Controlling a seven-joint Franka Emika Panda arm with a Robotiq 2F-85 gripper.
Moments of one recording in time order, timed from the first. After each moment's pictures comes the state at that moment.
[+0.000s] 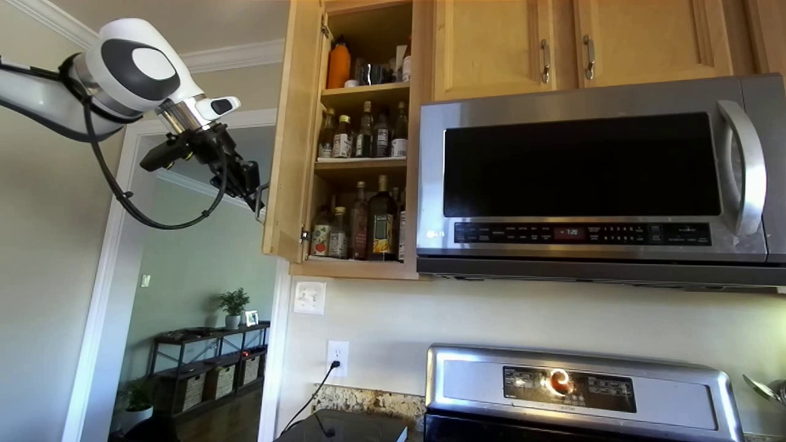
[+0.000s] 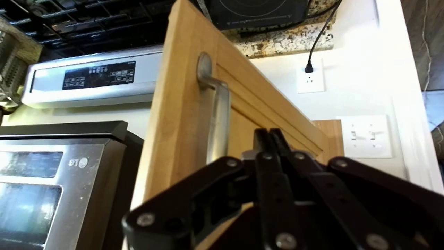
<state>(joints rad) -0.08 -0.76 0.33 -2.19 -0.13 2.24 0.38</state>
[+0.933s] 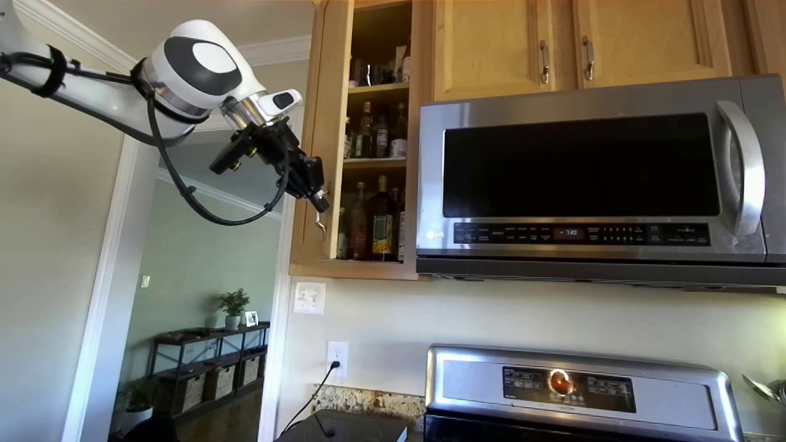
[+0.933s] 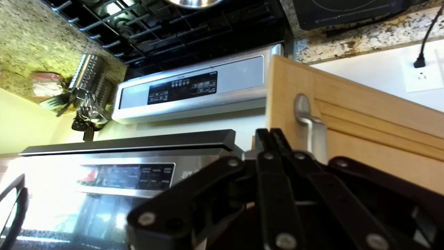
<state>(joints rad) -0.18 -0.69 0.18 -2.18 -0.26 2.25 0.34</state>
